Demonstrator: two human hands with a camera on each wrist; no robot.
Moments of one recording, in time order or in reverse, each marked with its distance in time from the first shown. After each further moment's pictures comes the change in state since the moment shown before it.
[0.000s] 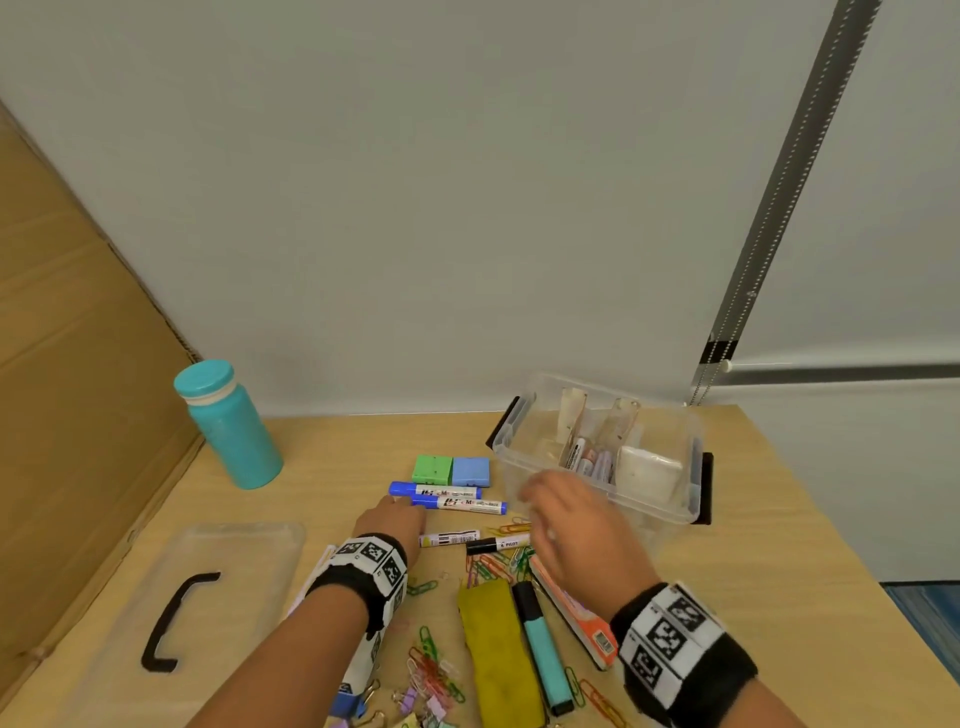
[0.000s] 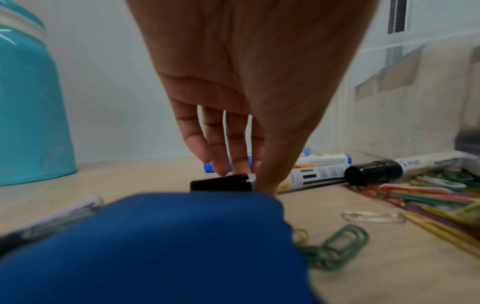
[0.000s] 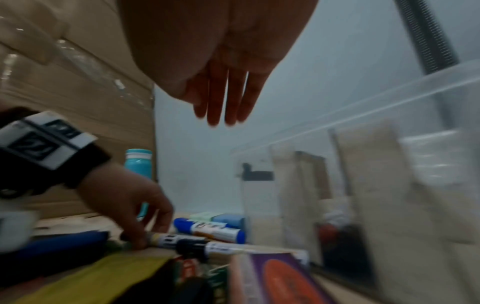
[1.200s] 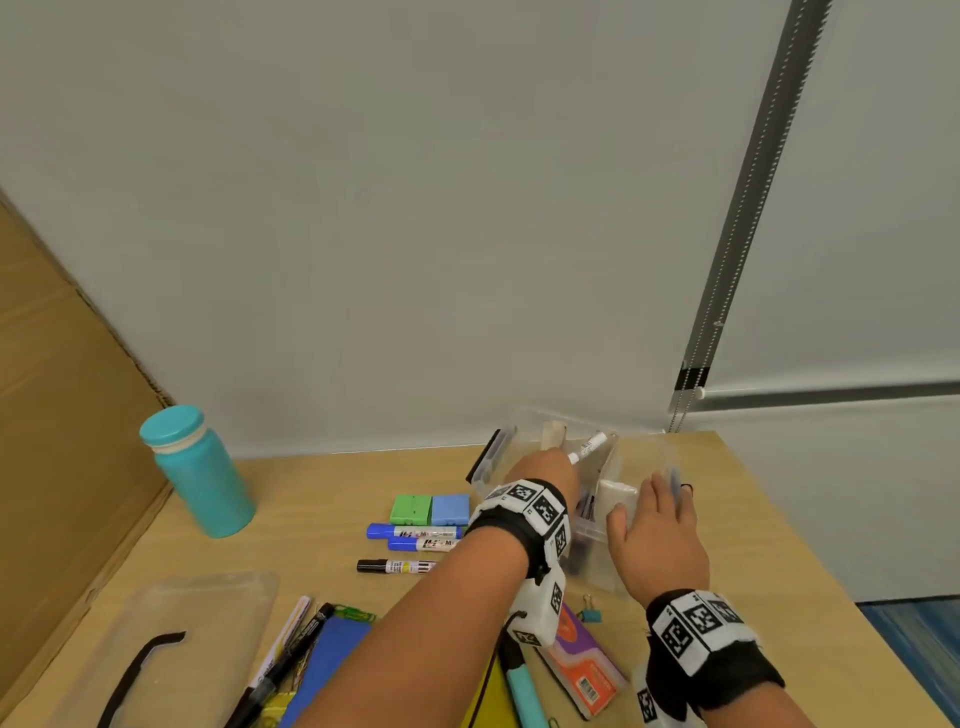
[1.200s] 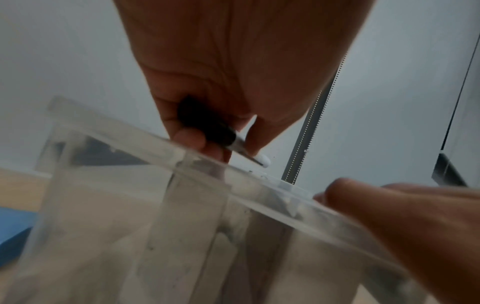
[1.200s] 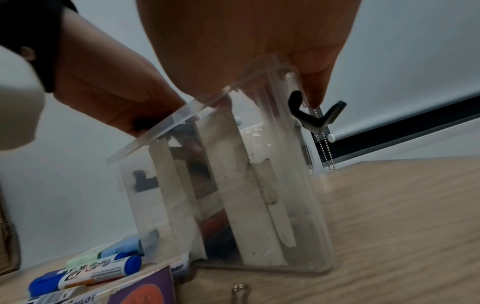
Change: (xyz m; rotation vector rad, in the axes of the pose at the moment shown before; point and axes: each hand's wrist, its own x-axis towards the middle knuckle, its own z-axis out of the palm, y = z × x) left_hand 0.023 0.174 -0.131 -0.490 0.050 0.138; right_hand -0.006 0.079 -0.013 -0.157 -0.135 0.855
